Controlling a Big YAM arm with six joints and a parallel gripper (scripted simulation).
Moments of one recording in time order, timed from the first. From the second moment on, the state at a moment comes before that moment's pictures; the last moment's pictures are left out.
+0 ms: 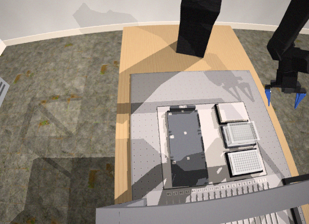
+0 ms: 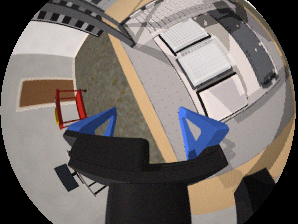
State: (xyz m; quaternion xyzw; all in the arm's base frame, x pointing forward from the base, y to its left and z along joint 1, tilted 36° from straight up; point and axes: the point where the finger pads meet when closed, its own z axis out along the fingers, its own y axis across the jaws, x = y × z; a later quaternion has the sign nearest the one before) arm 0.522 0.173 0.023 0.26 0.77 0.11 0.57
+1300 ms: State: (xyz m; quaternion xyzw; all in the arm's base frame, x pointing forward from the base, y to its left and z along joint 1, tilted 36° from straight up) arm 0.531 0.105 0.047 0.20 0.84 0.01 0.51
